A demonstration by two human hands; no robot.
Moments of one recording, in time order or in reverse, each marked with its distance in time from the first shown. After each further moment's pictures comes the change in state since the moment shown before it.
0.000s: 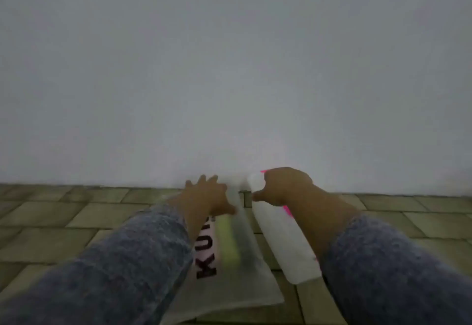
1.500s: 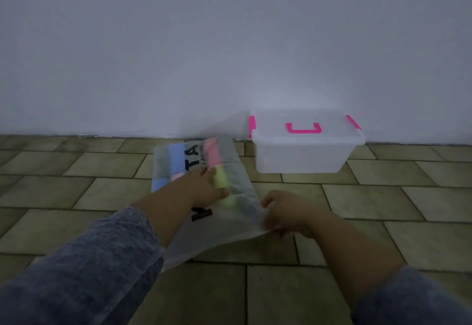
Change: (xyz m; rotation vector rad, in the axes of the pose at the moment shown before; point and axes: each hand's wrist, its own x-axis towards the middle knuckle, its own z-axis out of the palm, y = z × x) left_hand -0.024 -0.014 0.085 -0.045 -0.256 -0.055; right_hand -0.068 0.022 0.116 0.756 -0.474 0.153
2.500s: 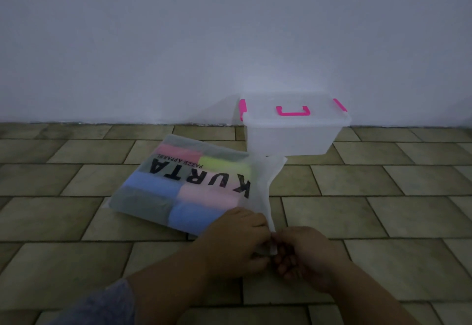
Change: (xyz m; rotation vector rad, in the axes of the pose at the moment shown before) left_hand -0.106 0.078 0.075 -0.056 0.413 0.925; right_hand -0.084 0.051 0.055 0.733 -0.004 0.219
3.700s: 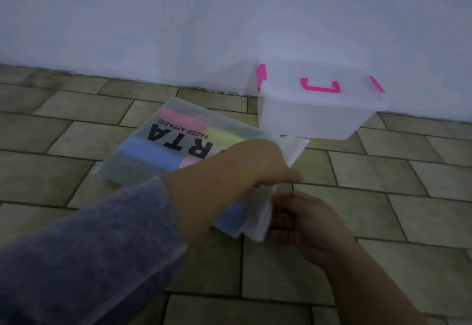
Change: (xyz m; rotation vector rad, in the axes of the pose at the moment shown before) left_hand 0.096 -0.036 -0.050 -0.168 -0.346 -0.661; right_hand 0.036 -0.015 0.001 0.195 -0.072 -0.202
